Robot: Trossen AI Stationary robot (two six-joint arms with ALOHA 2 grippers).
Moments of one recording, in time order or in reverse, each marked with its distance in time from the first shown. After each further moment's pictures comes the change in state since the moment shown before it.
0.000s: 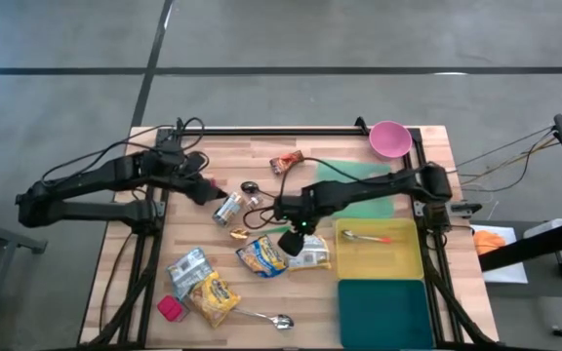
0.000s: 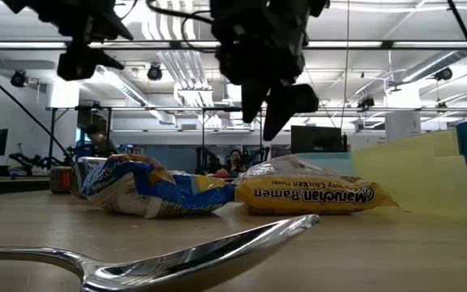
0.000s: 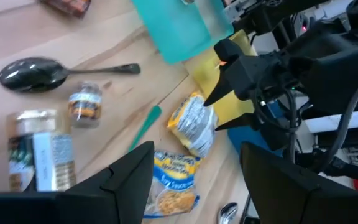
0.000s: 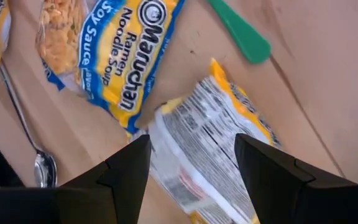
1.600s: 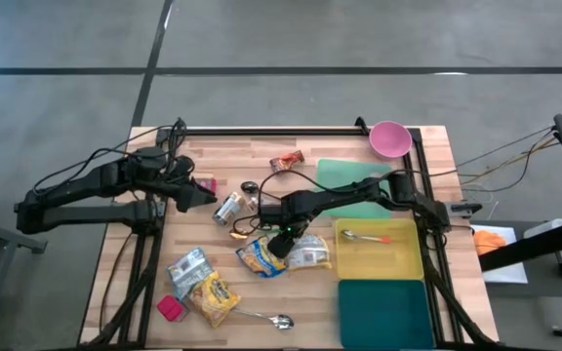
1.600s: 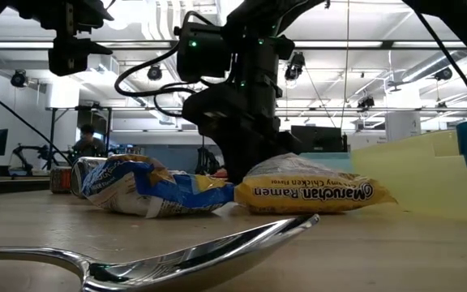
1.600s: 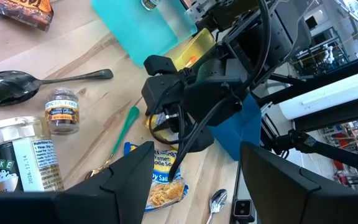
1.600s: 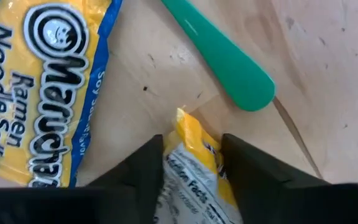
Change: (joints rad) left arm -0.006 -0.156 -0.060 0.029 0.063 0.076; right arm -0.020 0.258 0.139 -0.043 0.036 -0.028
